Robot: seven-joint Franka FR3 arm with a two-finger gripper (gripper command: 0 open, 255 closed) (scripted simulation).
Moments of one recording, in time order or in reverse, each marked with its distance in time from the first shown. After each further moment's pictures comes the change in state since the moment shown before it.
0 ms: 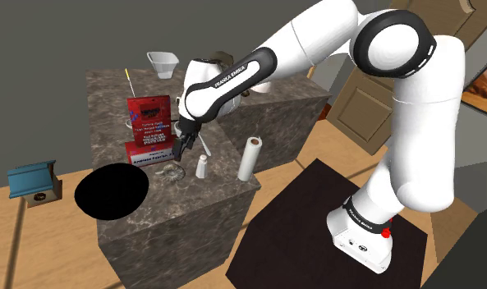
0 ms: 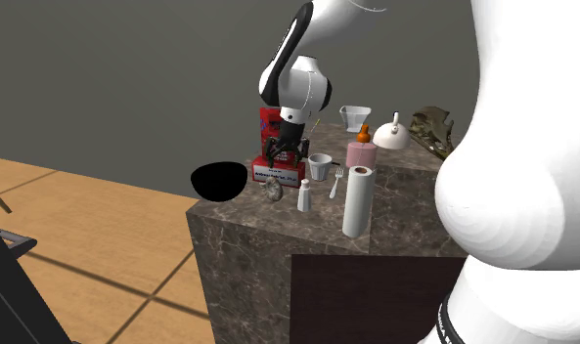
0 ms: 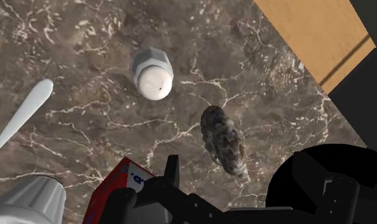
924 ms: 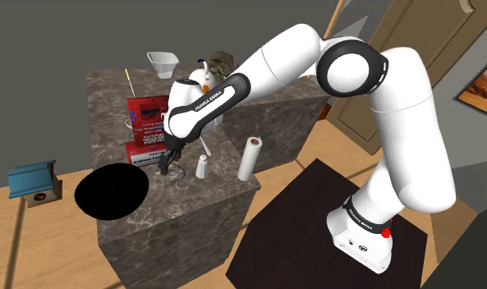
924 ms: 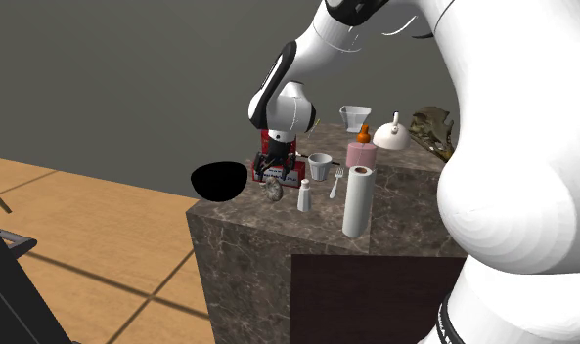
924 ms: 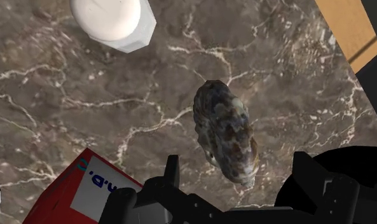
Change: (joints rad) arm 0.043 0.229 0.006 0.193 -0.029 0.055 -0.017
